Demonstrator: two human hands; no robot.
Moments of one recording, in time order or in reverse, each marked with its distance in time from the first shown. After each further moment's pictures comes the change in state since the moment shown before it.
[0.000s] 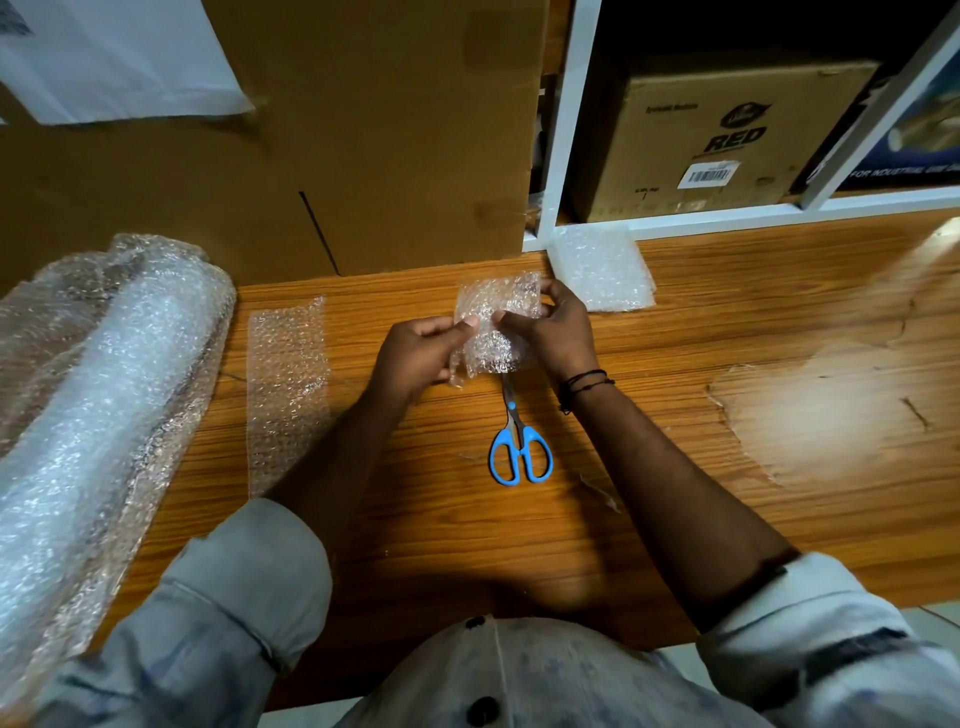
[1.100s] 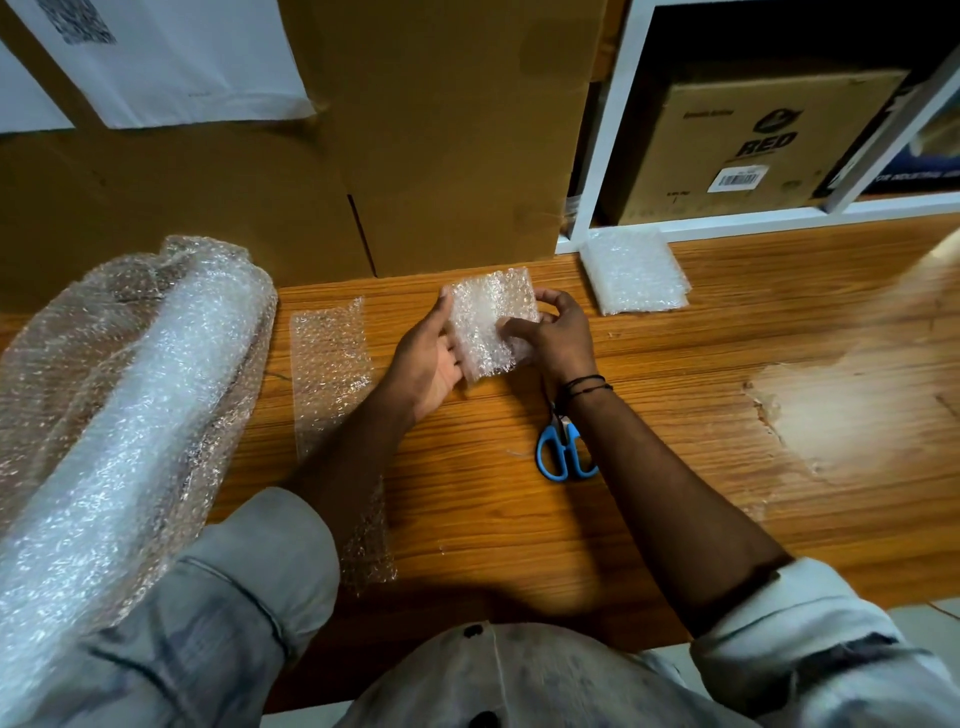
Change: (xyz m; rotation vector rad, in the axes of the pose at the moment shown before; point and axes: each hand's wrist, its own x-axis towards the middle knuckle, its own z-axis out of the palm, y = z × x) left_hand -0.003 -0.003 -0.045 -0.641 -0.245 -0.099; right_hand -0.012 0.002 0.060 0.137 0.017 0.116
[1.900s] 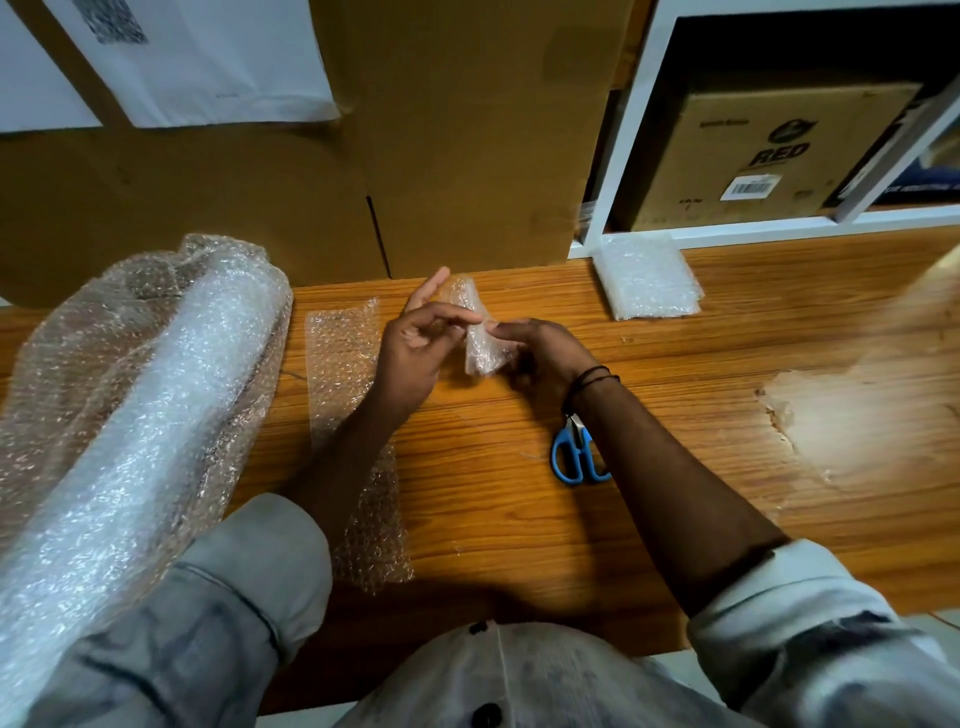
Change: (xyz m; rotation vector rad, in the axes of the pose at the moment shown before) left_hand -0.010 0.009 -0.034 0.595 -0.066 0.661; right_hand 0.002 0.000 0.010 -0.005 -0.355 0.325
